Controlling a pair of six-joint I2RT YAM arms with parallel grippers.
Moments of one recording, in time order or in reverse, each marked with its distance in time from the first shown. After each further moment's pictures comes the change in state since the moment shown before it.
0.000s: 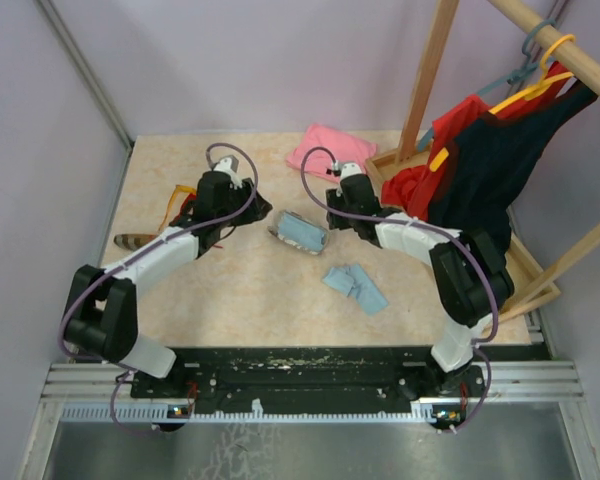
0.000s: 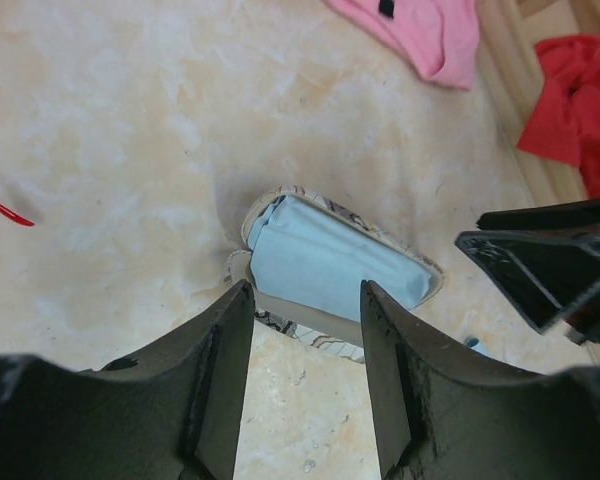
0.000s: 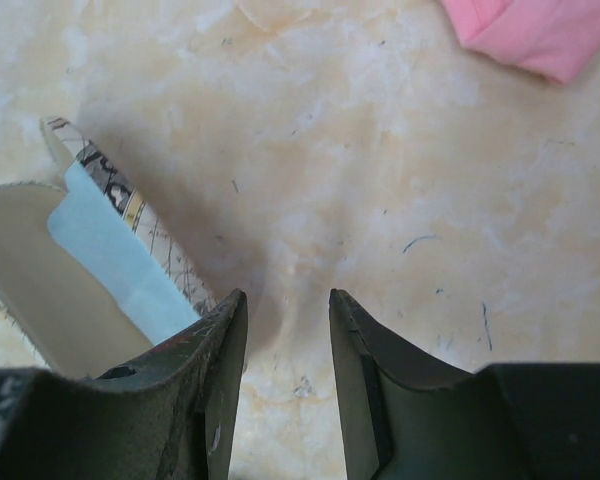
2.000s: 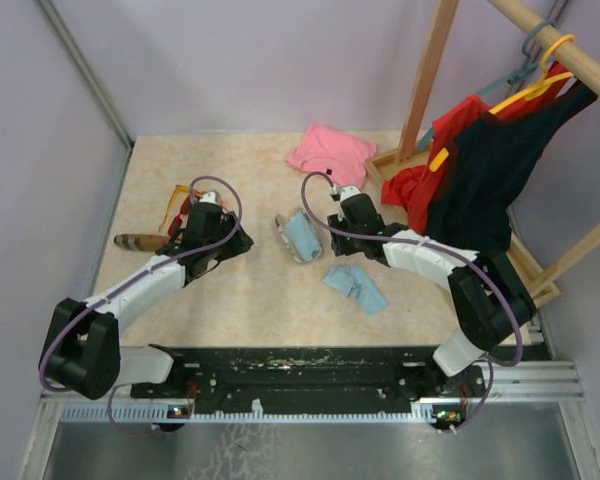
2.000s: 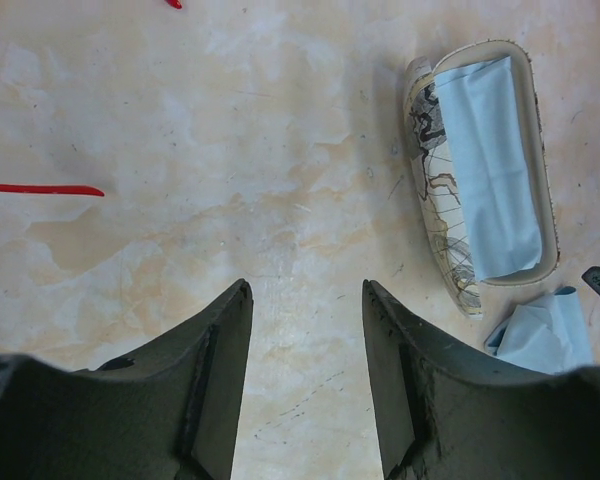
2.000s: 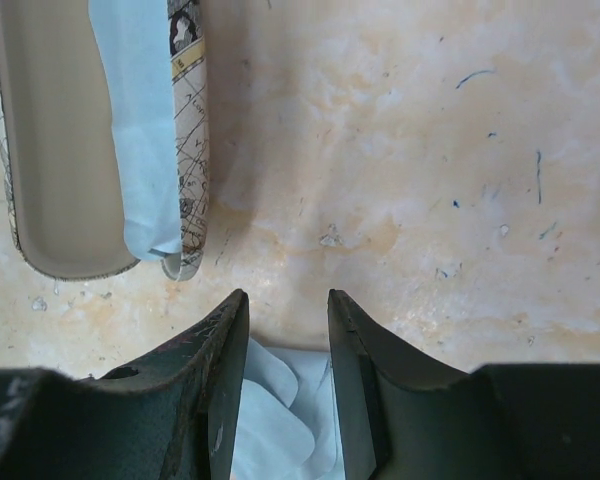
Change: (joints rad) left arm 0.003 -0.230 -0.240 -0.179 -0.143 -0.097; right arm 0.072 -0.137 -0.116 -0.181 -0.018 -0.019
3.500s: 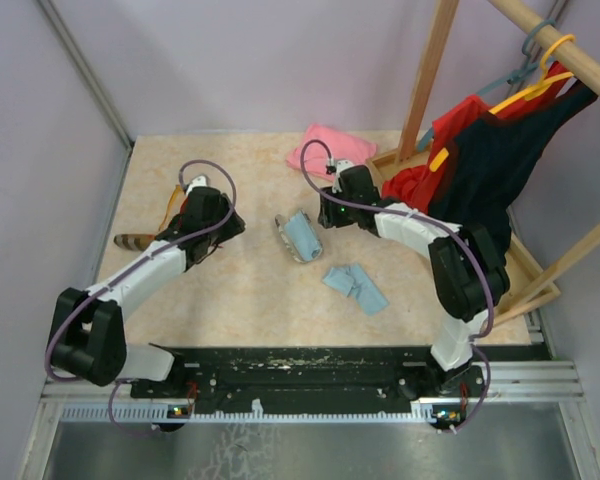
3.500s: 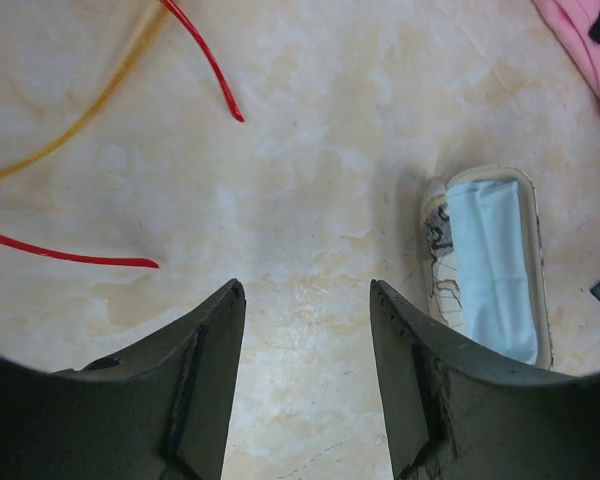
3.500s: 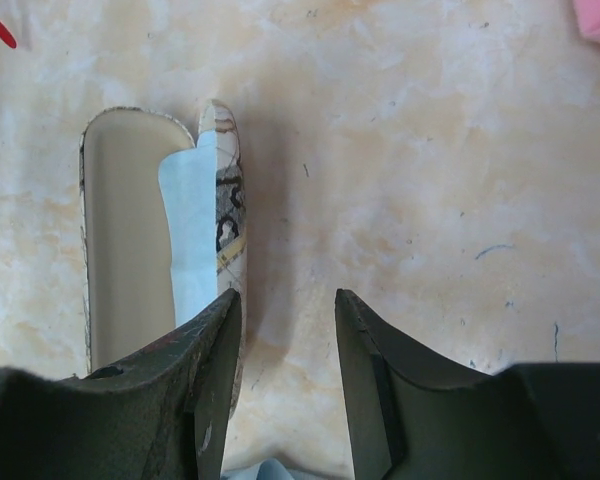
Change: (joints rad) left arm 0.025 0.084 0.123 -0.009 -0.121 -0.019; right arm -0.095 0.217 0.273 0.034 -0.175 0.013
